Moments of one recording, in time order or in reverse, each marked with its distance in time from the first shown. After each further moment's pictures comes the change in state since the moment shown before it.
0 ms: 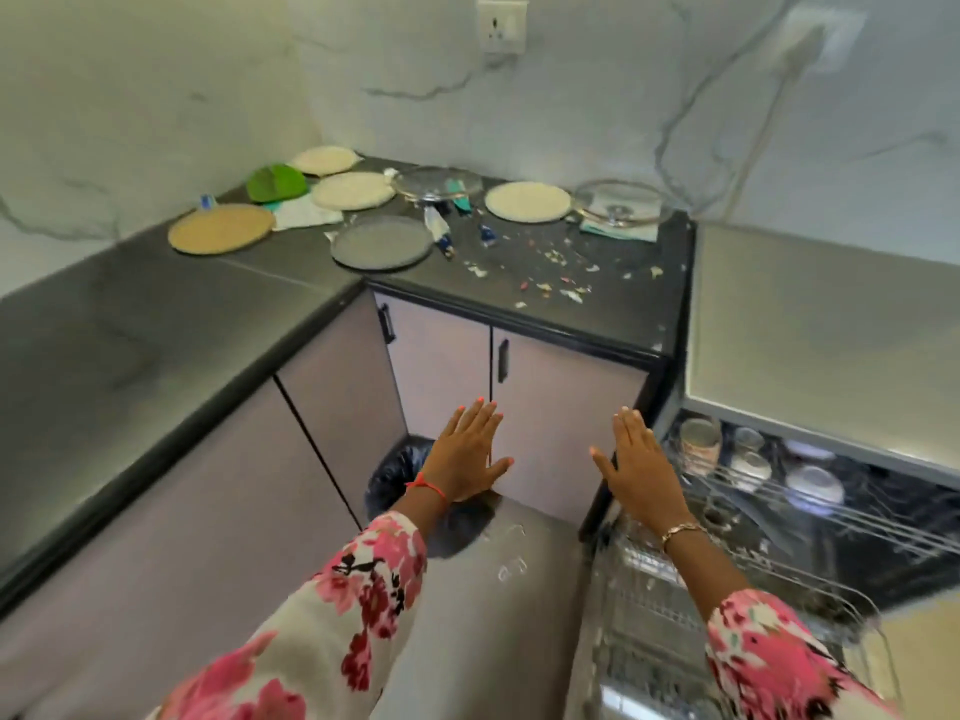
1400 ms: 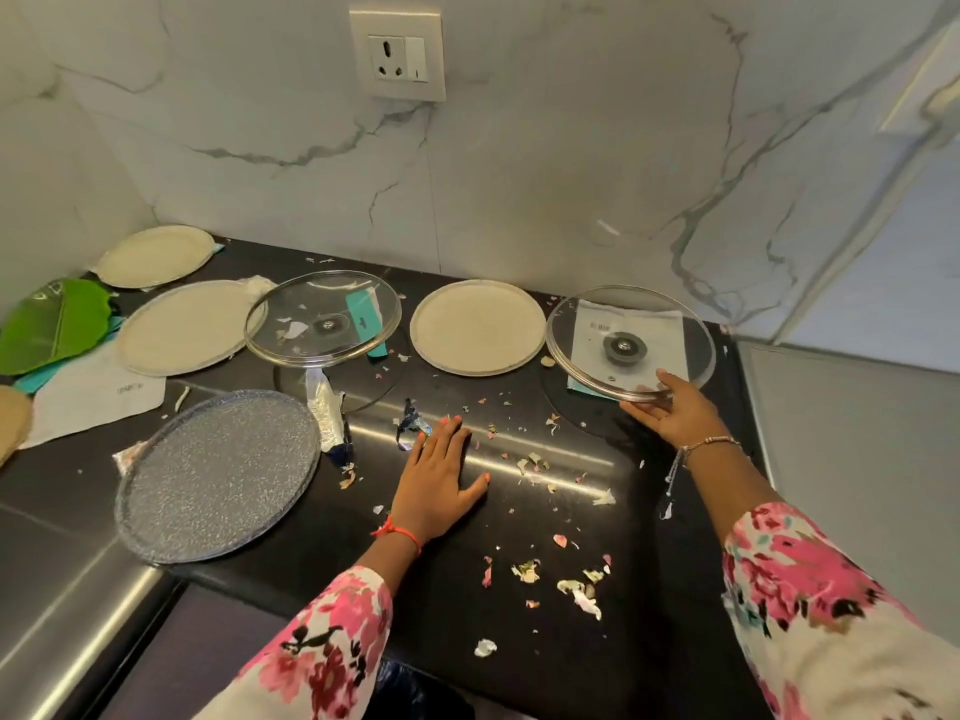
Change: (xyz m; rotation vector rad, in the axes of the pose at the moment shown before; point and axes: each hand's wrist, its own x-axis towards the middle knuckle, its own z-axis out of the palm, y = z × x) left_hand 0.462 -0.153 -0.014 -0.194 0.093 -0.023; right_hand 0.536 0.092 -0.103 1.840 0.278 0.925
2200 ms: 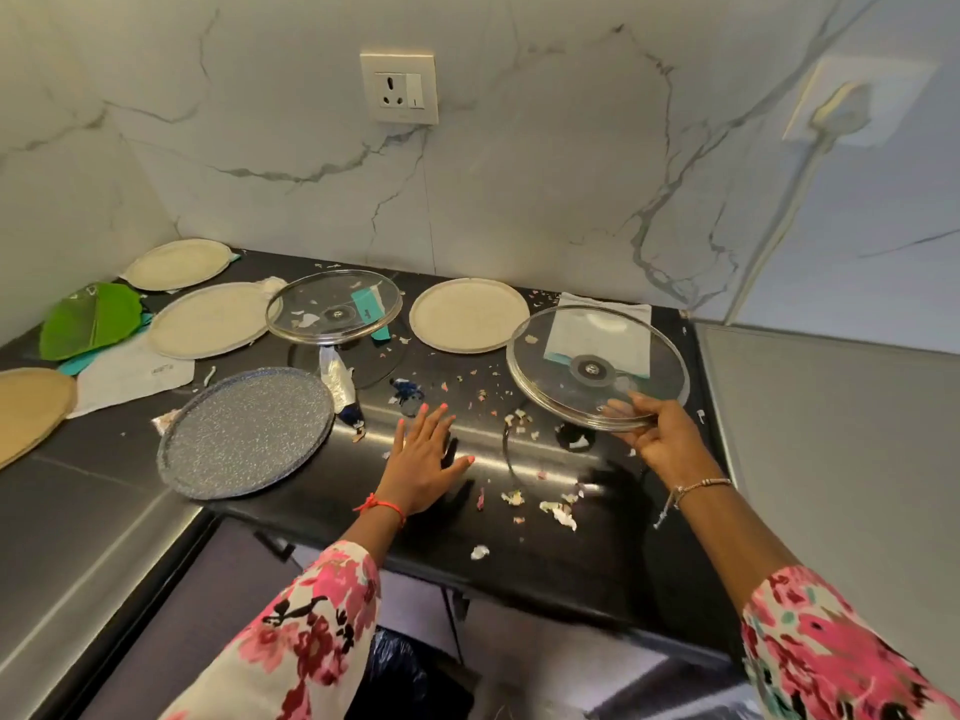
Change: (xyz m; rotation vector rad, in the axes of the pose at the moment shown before) left_hand -0.059 0.013 -0.030 -0.031 -0.091 -0.019; right_hand -0.093 0.040 -0.056 -0.016 -0.127 -0.051
